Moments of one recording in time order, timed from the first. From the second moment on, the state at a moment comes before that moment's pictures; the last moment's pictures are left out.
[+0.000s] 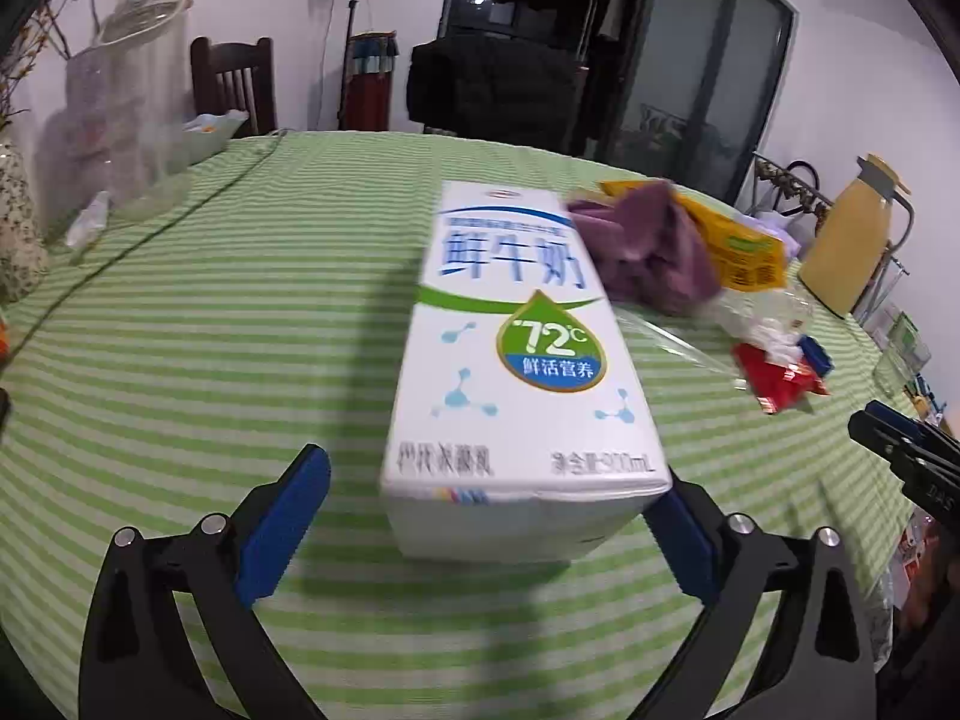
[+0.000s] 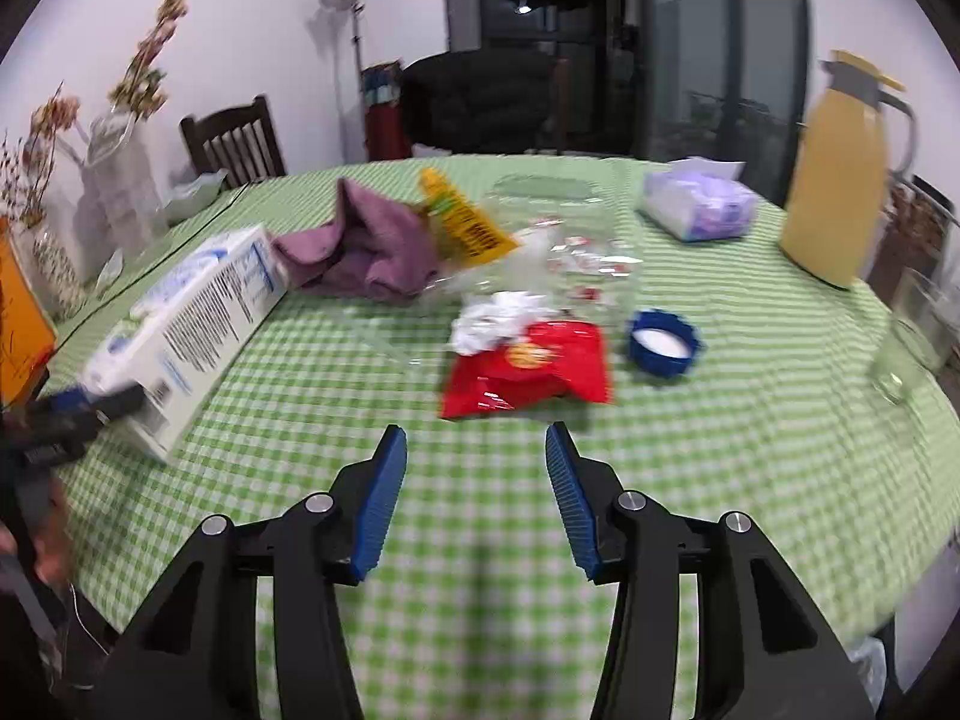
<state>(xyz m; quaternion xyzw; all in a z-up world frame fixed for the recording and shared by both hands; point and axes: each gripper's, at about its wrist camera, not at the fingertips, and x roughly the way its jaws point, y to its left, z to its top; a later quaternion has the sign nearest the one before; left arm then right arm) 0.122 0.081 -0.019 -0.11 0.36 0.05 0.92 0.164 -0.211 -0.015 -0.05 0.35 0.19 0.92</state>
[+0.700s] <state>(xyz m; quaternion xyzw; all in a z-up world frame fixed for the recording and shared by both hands) 0.132 0.092 -0.026 -0.14 0.37 -0.02 0.92 0.254 -0.135 -0.048 -0.10 0.41 0.22 0.88</state>
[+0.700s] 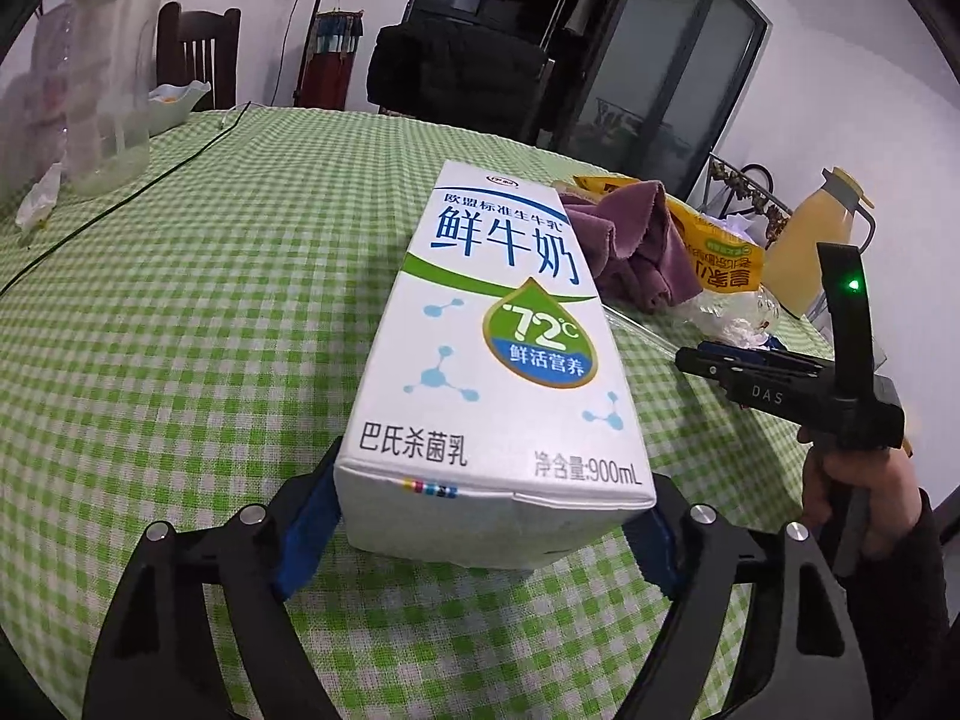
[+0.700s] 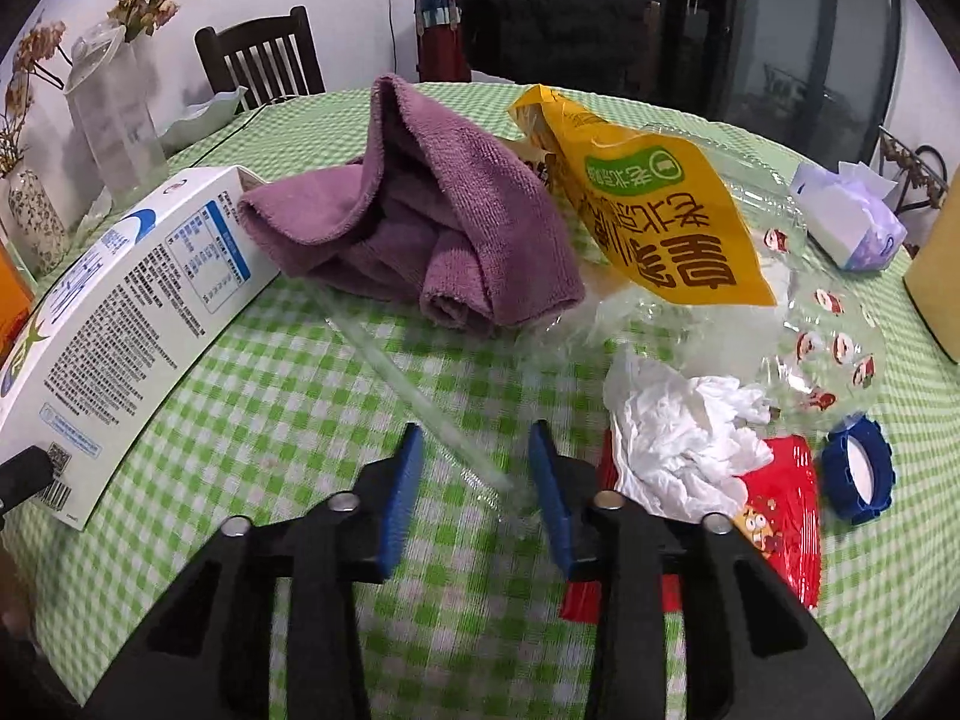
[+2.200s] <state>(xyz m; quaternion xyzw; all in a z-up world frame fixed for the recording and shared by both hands) 0.090 -0.057 0.133 -0.04 0.19 -0.10 0.98 0.036 -0.406 0.030 0.05 0.25 0.03 0.97</state>
